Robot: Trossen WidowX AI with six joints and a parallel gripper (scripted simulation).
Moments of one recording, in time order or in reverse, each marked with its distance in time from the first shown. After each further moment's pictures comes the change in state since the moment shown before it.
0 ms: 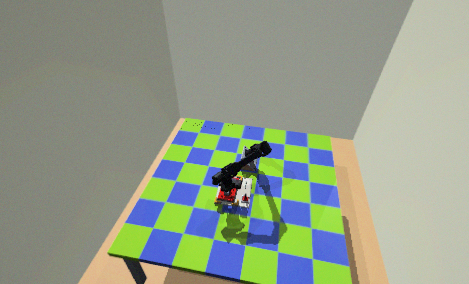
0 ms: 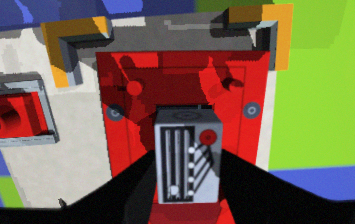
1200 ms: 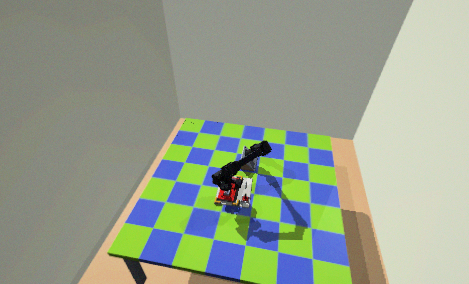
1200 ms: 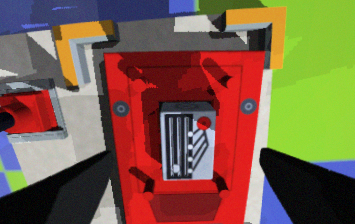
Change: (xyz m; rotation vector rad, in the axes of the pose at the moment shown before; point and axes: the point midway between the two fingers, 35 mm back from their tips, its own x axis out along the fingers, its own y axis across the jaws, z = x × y) arm -0.009 0.001 -0.001 0.006 -0.002 0.007
